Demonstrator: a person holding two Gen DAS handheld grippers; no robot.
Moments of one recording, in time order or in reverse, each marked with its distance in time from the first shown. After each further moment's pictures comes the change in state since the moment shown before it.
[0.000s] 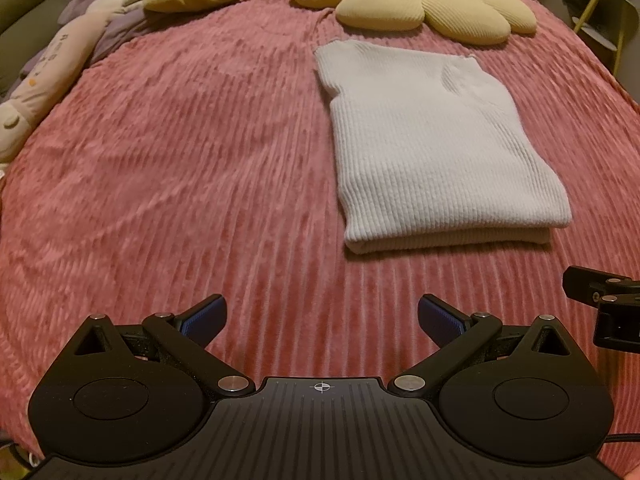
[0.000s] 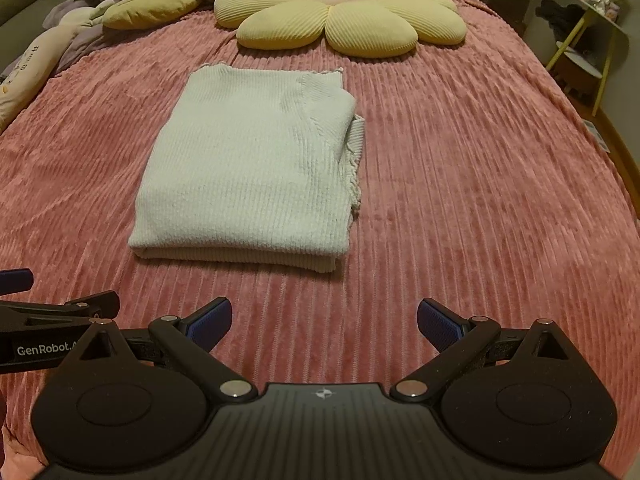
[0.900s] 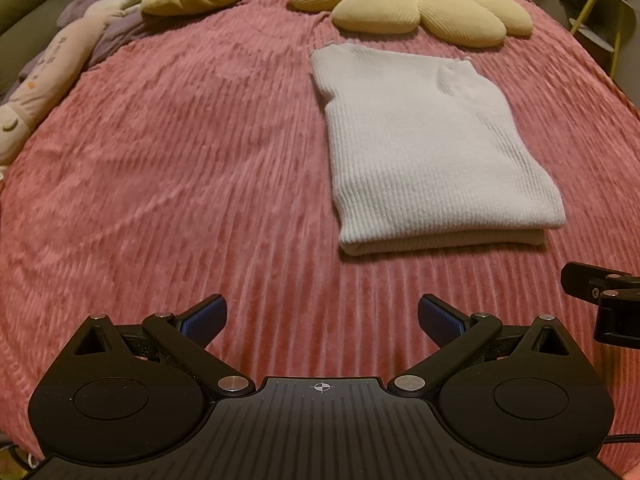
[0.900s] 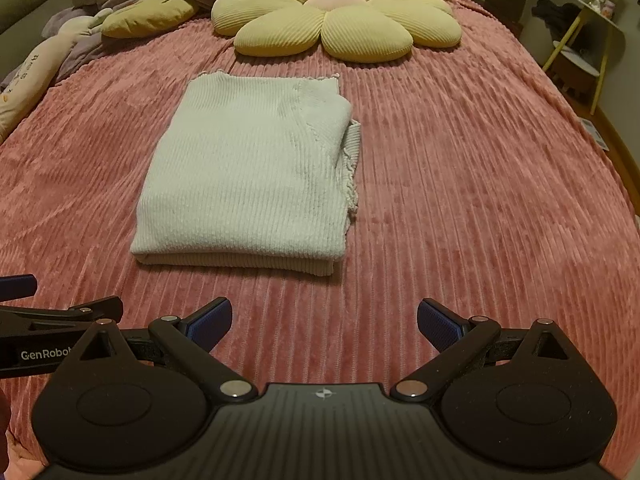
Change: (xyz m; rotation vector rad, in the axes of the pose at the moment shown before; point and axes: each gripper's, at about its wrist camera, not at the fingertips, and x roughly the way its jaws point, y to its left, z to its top) left arm -0.002 -0.002 0.000 0.004 -0.007 -0.007; right arm -0.004 -0.003 -0.001 0.019 -0.019 0.007
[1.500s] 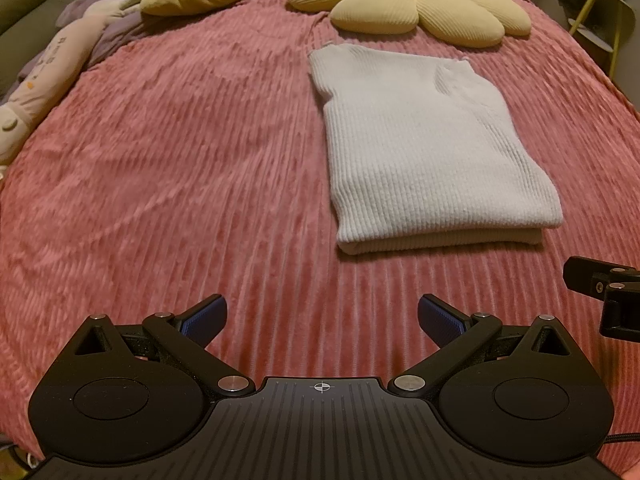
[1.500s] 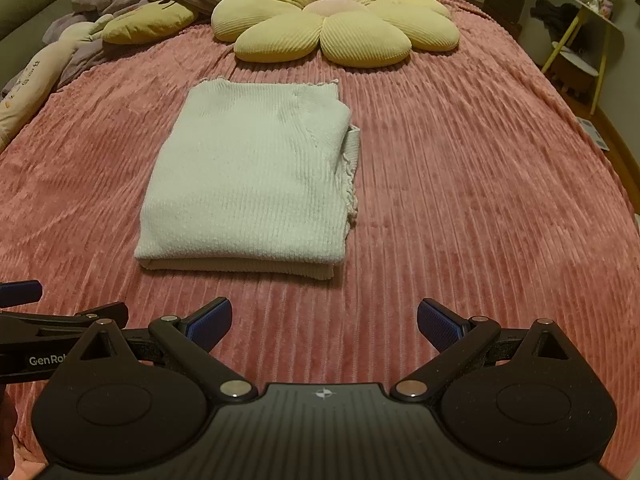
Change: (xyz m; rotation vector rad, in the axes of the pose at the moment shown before) left arm -0.001 -0.001 0.000 0.004 0.000 -0.001; right arm -0.004 -0.001 0.000 0.009 -0.011 0.004
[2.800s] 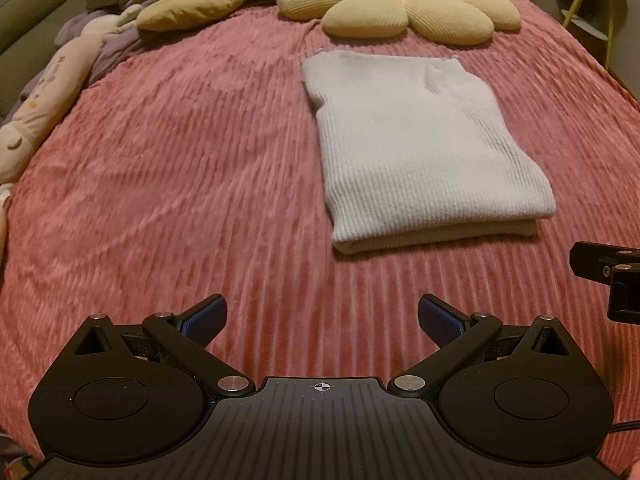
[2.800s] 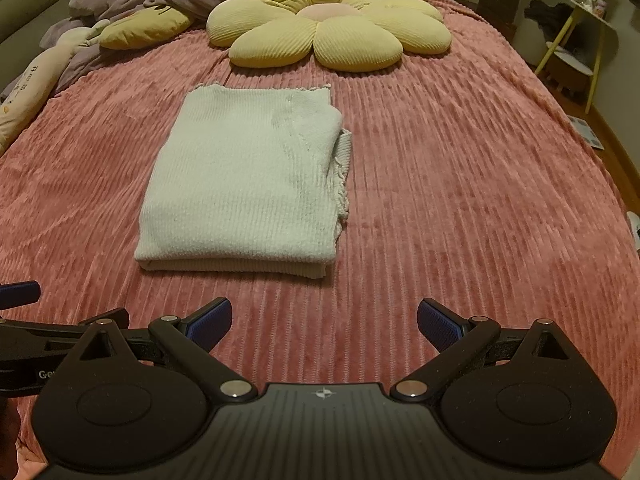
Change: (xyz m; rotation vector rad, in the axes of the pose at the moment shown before) left arm -0.010 -0.008 -0.004 0.046 -0.019 0.020; right arm -0.012 -0.005 -0.001 0.009 -0.012 -0.008
